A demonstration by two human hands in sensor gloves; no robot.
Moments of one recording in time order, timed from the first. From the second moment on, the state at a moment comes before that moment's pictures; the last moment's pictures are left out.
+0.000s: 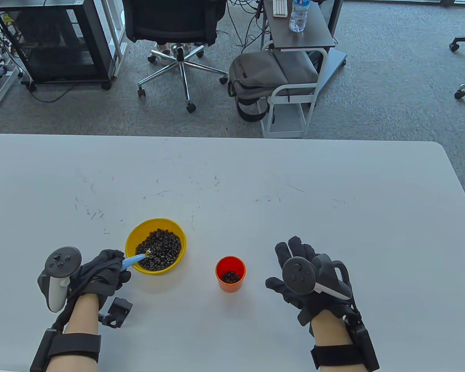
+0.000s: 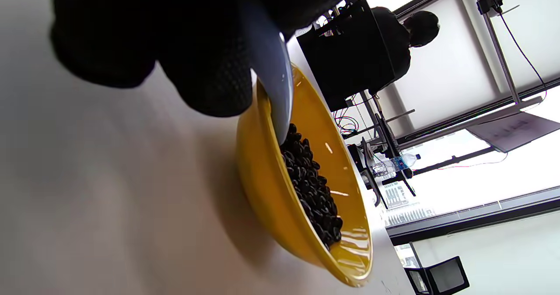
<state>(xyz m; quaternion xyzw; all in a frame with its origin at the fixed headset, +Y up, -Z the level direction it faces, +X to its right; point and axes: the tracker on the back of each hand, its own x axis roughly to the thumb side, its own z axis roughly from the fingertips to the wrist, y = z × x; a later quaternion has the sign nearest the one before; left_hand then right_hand) -0.354 -0.755 -0.281 -0.09 0.12 0.52 0.84 0.128 -0.686 -0.261 0.20 0.10 0.97 0.09</state>
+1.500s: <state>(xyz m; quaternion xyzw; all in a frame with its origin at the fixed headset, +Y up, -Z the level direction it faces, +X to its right) -0.325 -0.738 -0.278 -0.08 0.05 0.62 0.78 0.129 -0.686 -0.262 0.20 0.10 0.97 0.09</state>
